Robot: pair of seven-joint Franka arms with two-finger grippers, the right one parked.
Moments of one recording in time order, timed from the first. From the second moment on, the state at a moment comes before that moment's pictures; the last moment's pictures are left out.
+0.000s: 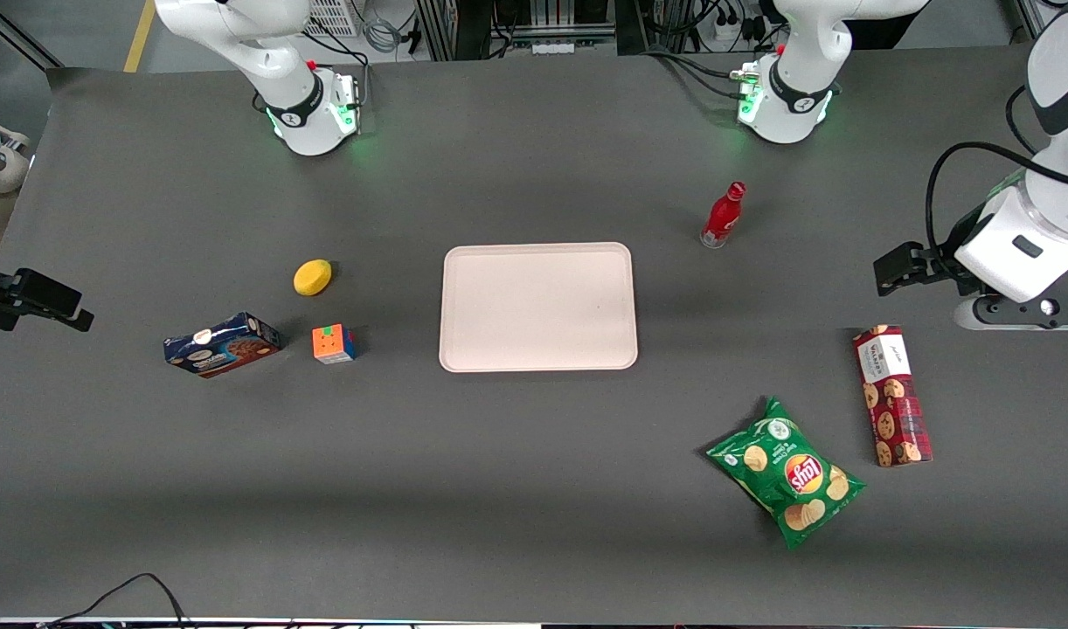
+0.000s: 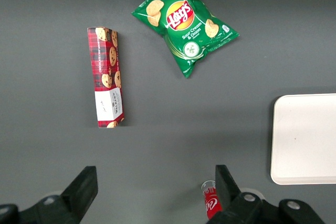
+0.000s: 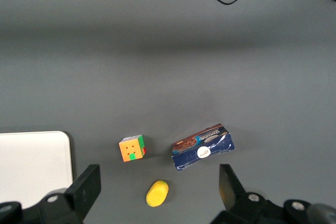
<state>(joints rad) -0.03 0.11 -0.11 -1.52 0.03 1.61 -0.12</state>
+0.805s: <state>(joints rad) -0.02 0.11 -0.10 -1.52 0.03 1.61 -0.12</state>
